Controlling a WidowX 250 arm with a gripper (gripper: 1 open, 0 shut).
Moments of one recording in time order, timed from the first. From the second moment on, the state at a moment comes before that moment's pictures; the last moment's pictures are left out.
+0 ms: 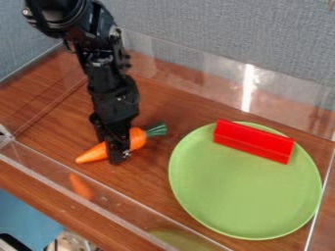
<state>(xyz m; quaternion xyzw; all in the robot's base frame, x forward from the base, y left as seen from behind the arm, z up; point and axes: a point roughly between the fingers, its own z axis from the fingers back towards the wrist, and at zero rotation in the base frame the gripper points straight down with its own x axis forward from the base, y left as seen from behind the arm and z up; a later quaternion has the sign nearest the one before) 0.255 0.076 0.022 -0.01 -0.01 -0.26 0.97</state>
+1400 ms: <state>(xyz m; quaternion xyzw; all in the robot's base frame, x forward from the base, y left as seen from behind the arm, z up) 0.256 0.066 0.024 -0.08 0.00 -0.24 0.97</state>
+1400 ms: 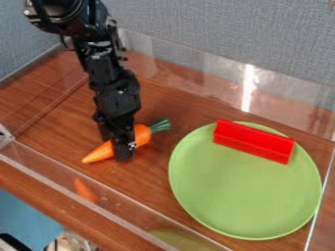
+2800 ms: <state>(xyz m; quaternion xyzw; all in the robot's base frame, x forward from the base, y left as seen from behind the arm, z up) 0.252 -0.033 0.117 -0.03 0.03 -0.25 0.97</state>
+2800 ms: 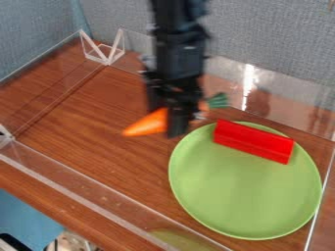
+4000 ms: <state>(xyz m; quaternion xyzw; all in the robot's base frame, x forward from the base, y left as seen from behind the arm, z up) 0.253 -0.121 0.092 0.00 -0.02 -0.34 0.94</state>
